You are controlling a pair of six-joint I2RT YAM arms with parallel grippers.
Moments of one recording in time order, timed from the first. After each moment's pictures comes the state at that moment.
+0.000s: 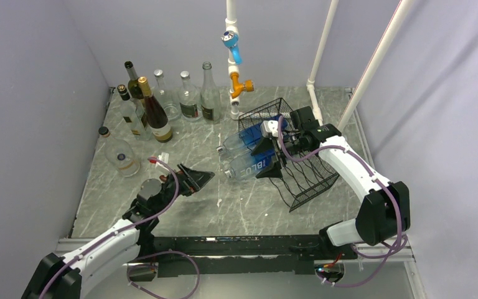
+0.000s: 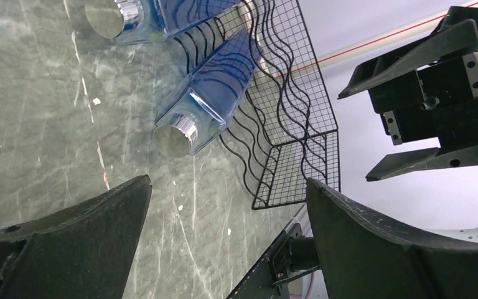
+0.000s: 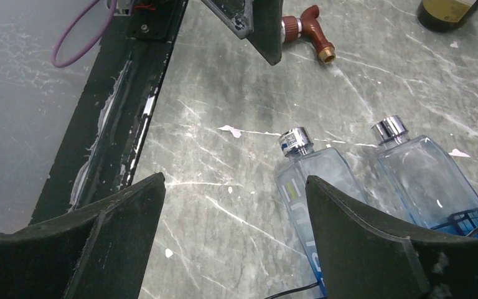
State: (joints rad) left arm -0.55 0.70 0.08 0.53 0.16 -1.05; right arm 0.37 1.40 1.13 -0.76 -1.20 -0.94
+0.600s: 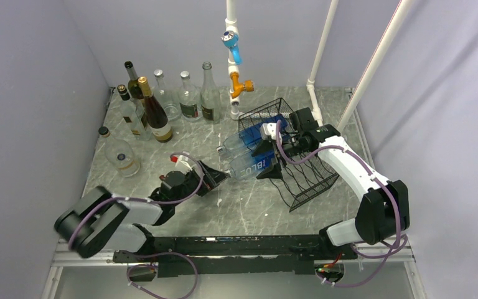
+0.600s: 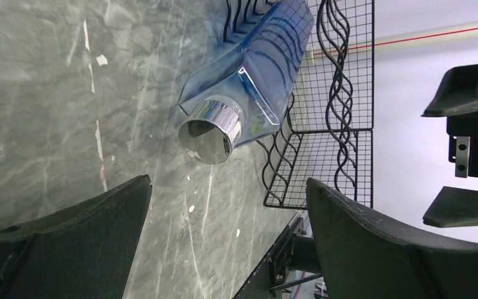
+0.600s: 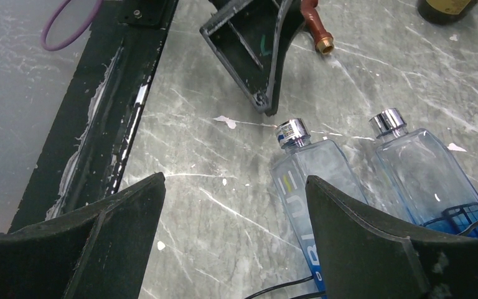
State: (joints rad) left arm -0.65 1.24 0.16 0.82 0.12 -1.15; right arm 0.37 1.41 1.12 -0.77 -1.18 -0.99
